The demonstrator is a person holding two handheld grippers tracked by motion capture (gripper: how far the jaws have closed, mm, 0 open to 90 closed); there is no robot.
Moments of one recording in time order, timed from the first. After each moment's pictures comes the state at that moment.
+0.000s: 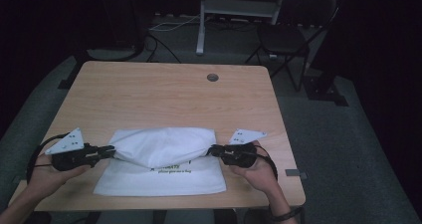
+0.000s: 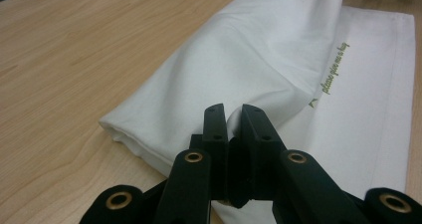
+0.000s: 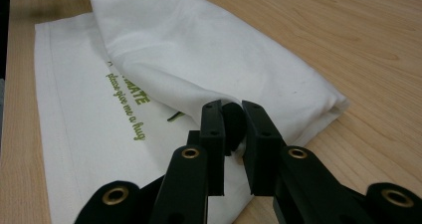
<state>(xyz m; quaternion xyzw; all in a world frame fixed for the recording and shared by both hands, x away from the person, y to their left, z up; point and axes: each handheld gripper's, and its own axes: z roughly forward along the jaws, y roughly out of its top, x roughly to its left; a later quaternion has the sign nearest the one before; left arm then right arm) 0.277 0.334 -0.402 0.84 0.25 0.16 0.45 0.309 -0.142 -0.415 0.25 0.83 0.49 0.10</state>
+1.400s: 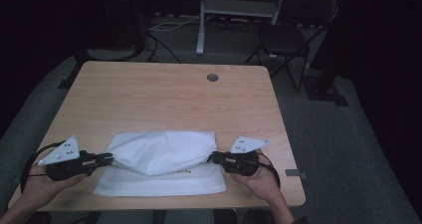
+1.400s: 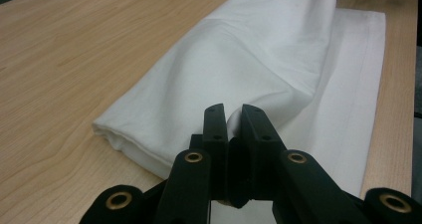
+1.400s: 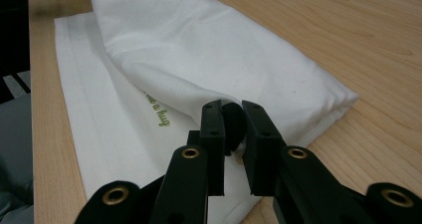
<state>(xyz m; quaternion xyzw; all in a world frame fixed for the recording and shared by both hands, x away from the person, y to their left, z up) 0.255 0.334 -0.398 0.84 0.24 0.16 0.46 0.287 -0.145 -0.415 0.24 0.83 0.49 0.10</state>
